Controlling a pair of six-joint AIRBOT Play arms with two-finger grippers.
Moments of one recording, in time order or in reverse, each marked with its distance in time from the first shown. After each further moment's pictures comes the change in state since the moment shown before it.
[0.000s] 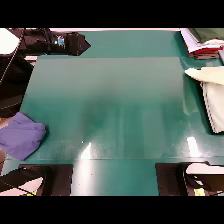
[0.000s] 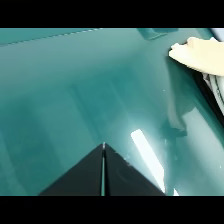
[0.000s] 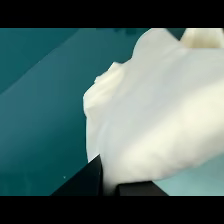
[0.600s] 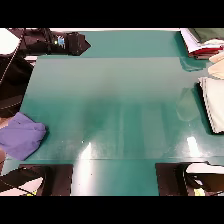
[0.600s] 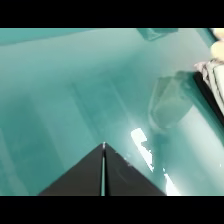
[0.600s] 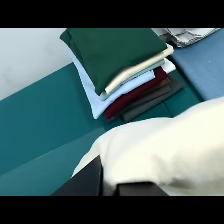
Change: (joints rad) left arm -0.002 0.000 0.000 0.001 -0.010 -0.001; right arm -0.048 0.004 0.389 0.011 0.051 0.023
